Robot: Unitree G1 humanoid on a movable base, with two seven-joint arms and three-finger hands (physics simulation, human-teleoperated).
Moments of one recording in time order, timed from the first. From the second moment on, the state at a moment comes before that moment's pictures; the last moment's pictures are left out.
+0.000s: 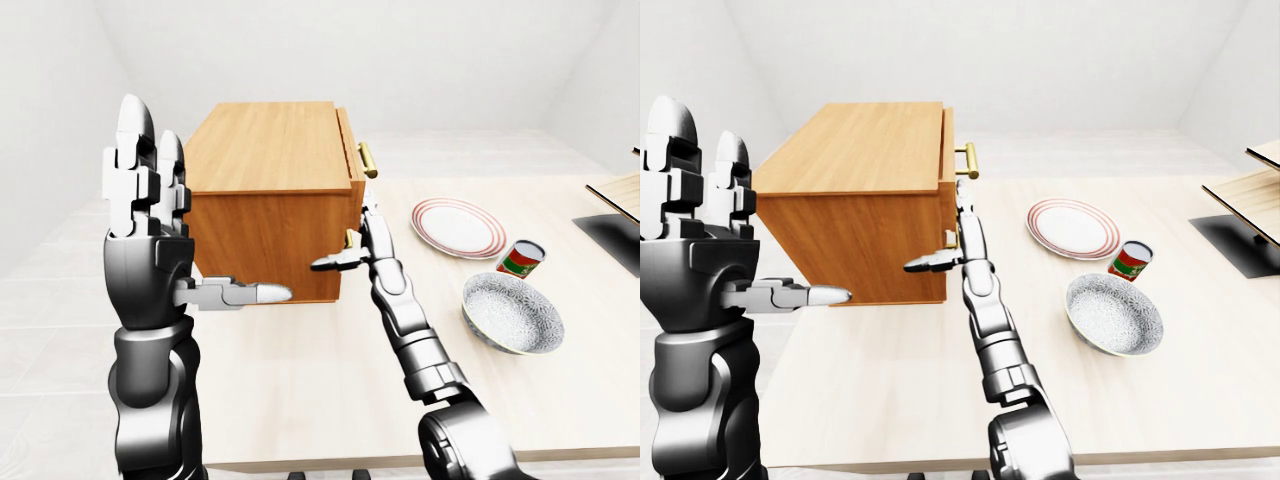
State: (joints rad) left arm -0.14 0.07 0.11 -0.72 0.02 0.09 -0.06; right arm -0.62 0.09 -0.02 0.55 -0.12 -0.09 -0.06
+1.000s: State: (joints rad) left arm -0.14 0.07 0.11 -0.72 0.02 0.09 -0.06; right arm -0.63 0.10 0.03 0.60 -0.18 -0.09 -0.03
